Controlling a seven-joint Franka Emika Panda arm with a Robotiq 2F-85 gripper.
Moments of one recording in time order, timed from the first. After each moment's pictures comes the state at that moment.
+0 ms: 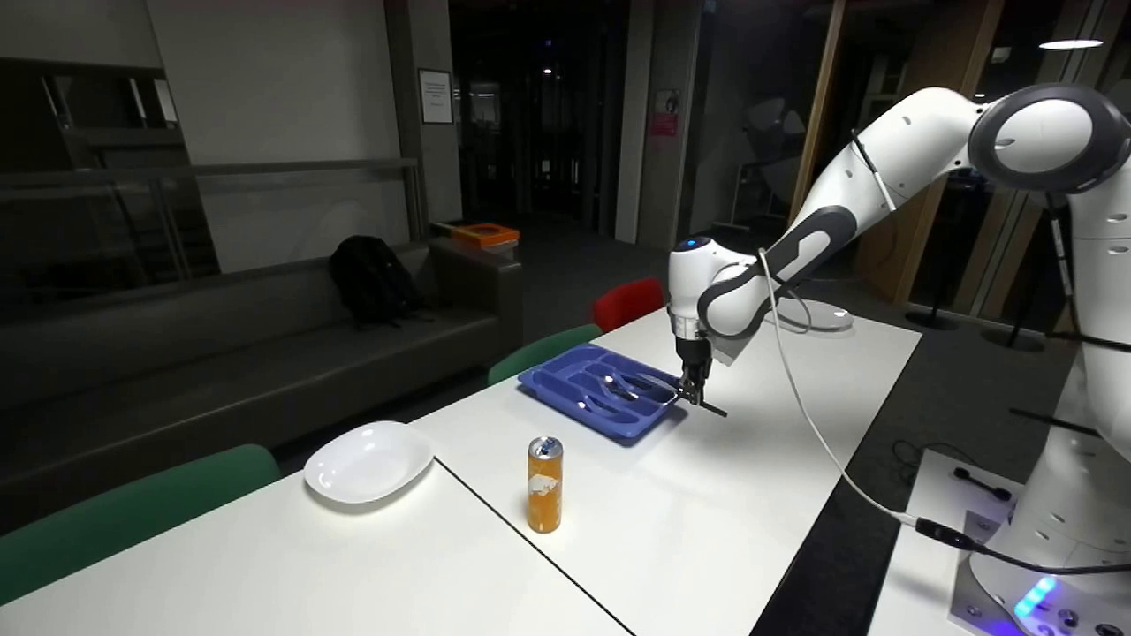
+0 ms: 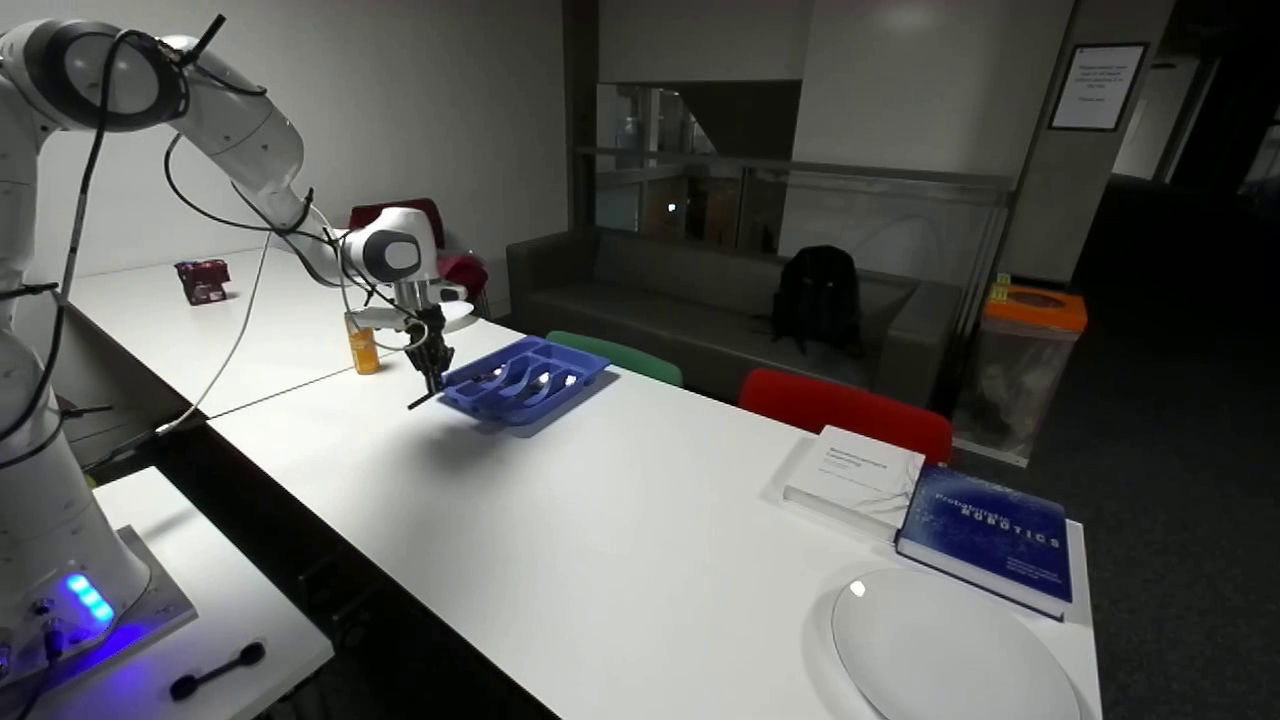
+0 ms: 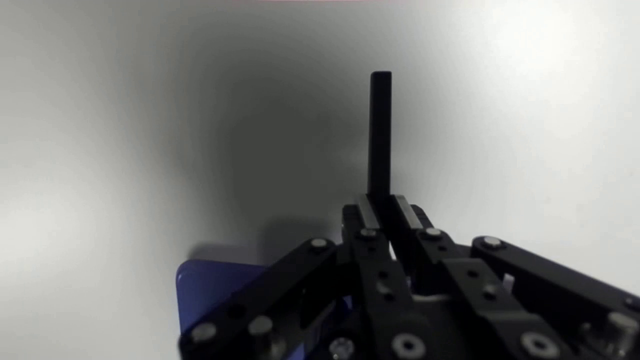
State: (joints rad) arm 0.08 0.34 -0.02 -2.14 -0.24 2.39 0.18
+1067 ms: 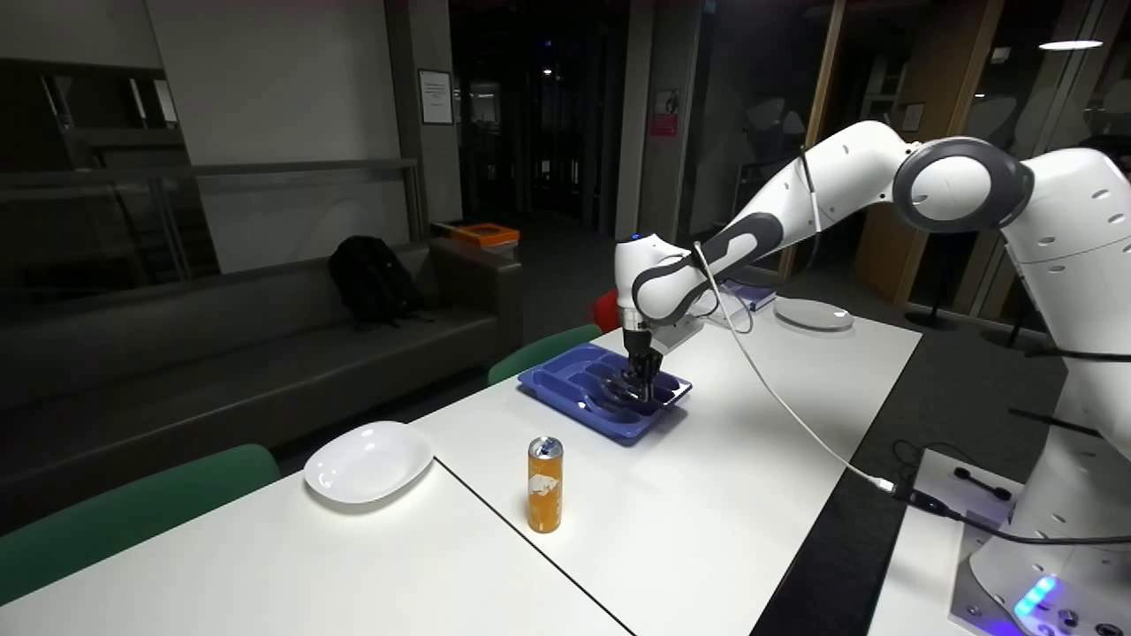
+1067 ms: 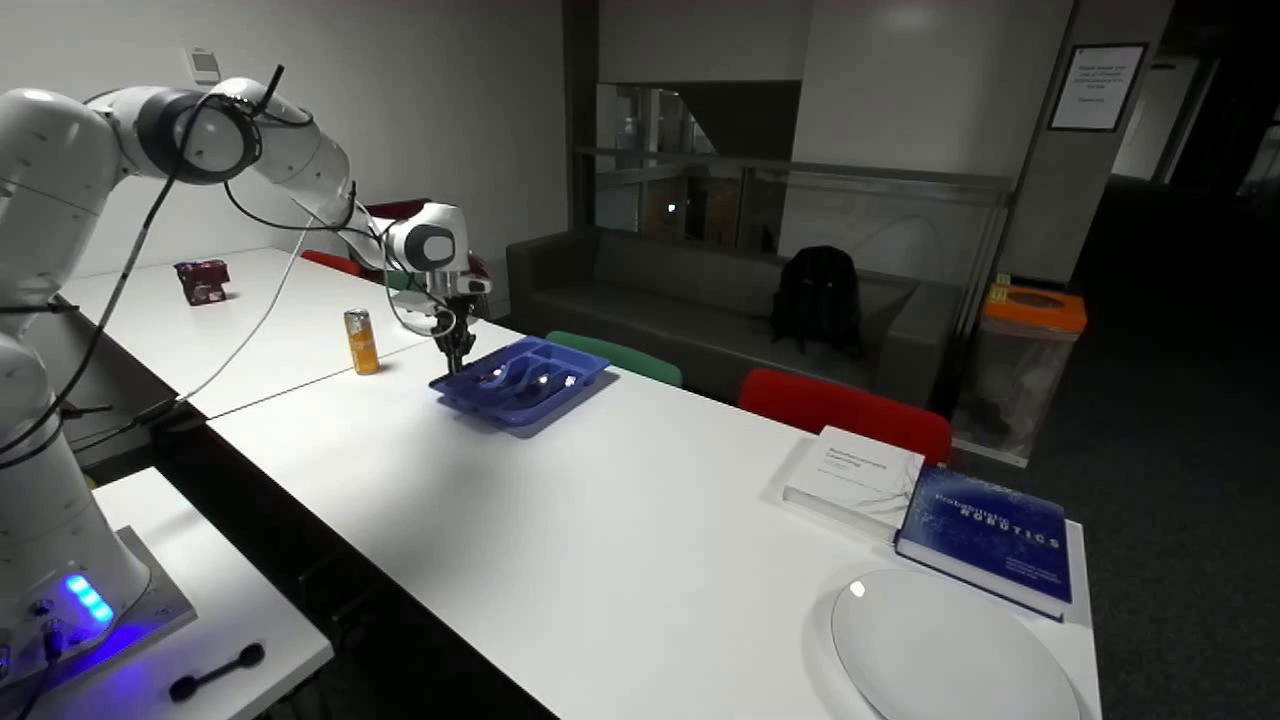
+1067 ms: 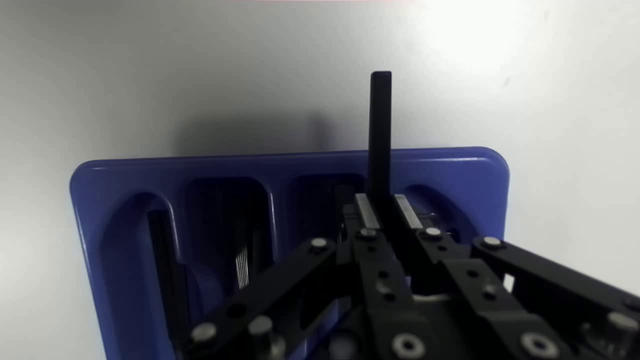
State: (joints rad) arm 0.09 0.61 0.01 -1.70 -0.11 2.20 0.18
